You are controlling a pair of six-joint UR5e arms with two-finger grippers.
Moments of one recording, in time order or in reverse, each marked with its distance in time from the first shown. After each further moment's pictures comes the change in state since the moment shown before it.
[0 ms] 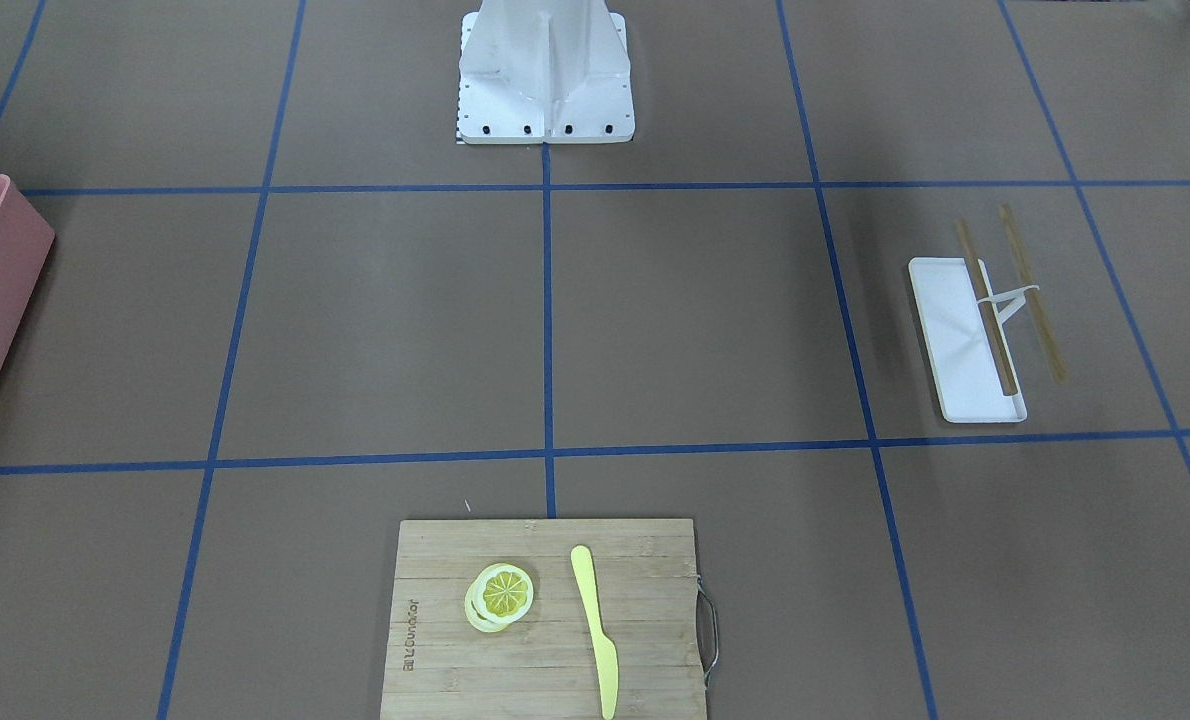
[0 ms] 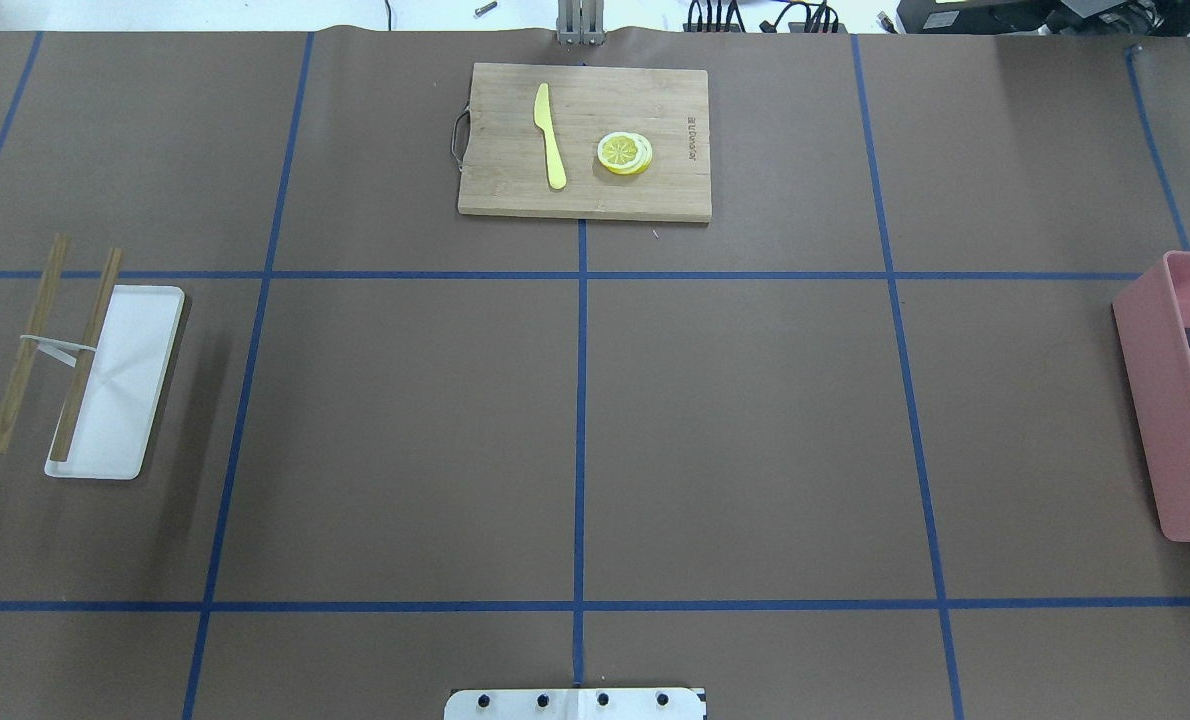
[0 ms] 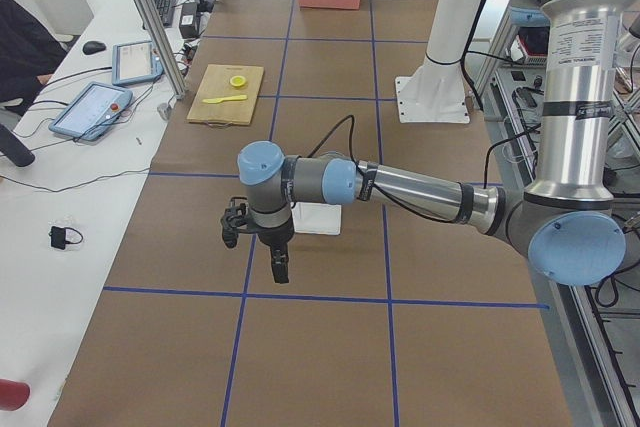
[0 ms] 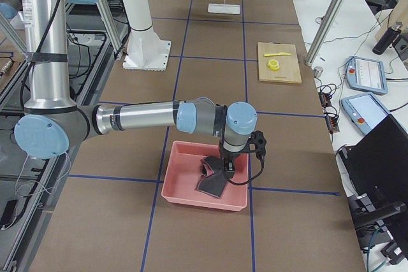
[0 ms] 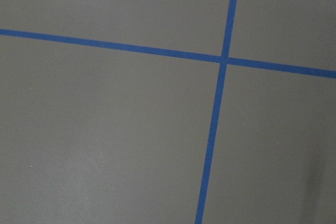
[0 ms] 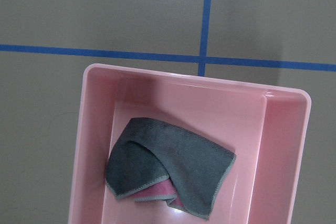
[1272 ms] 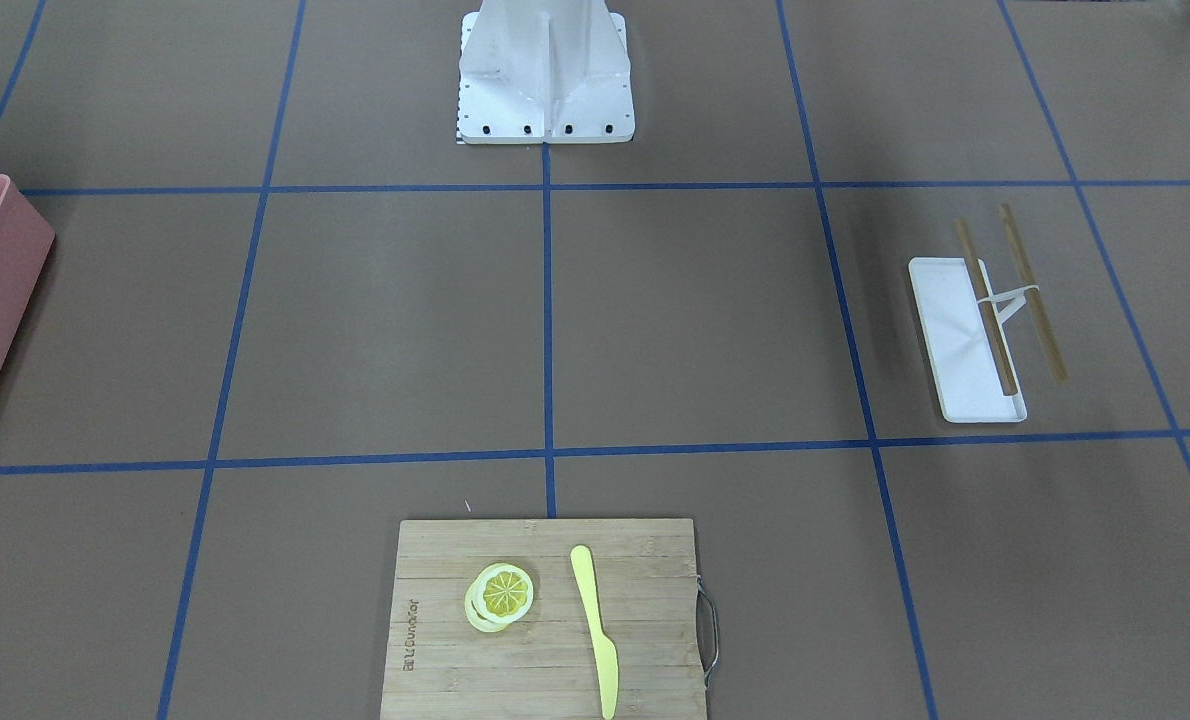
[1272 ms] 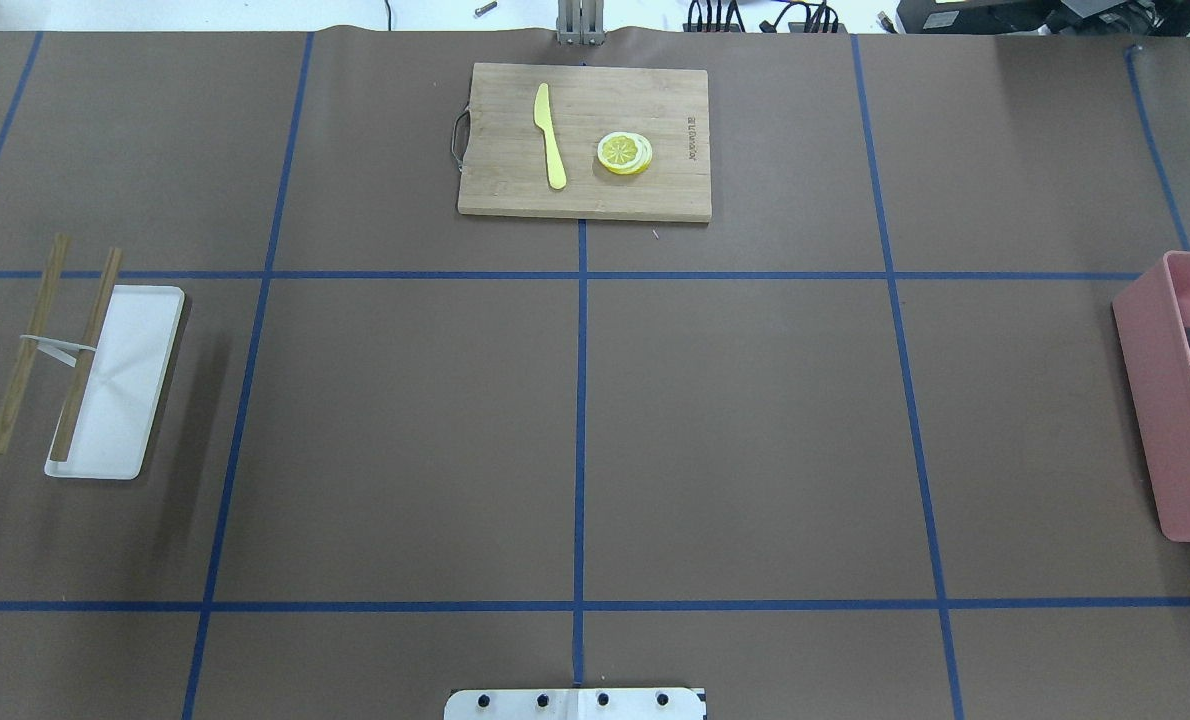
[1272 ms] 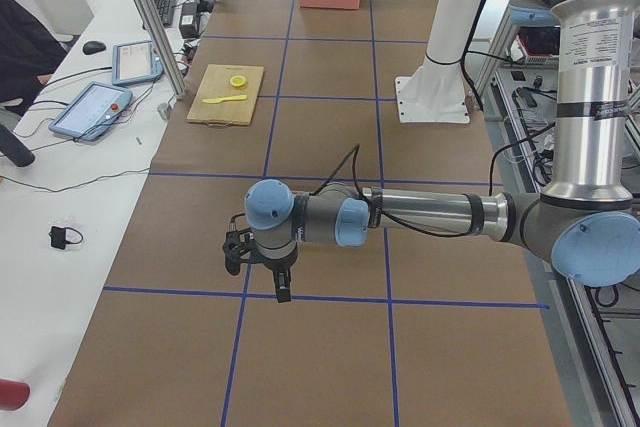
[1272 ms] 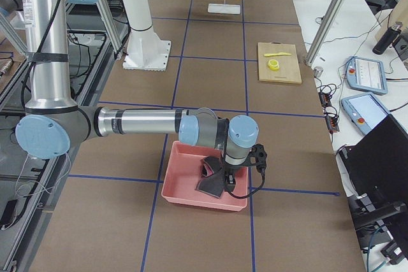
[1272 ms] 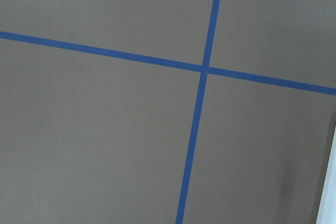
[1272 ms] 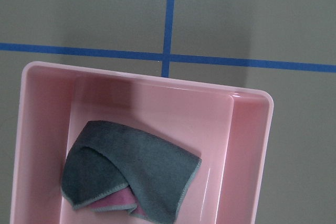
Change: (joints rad) left arm -0.032 0.000 0.046 -0.072 -0.116 0.008; right arm 0.000 0.007 -0.097 0.090 -0.058 0.000
